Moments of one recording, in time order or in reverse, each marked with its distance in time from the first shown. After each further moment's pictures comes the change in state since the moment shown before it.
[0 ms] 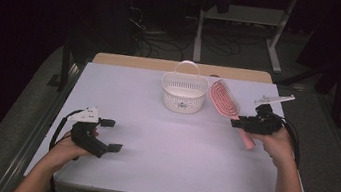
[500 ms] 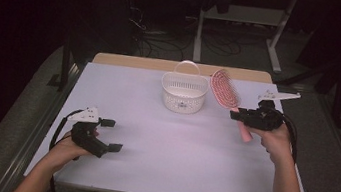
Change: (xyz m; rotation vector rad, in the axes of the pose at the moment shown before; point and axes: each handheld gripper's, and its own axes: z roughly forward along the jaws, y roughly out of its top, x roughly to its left) left arm 0.000 0.000 0.001 0.001 0.000 -0.003; right arm 0.004 0.012 -0.007 -0.130 0.013 -0.014
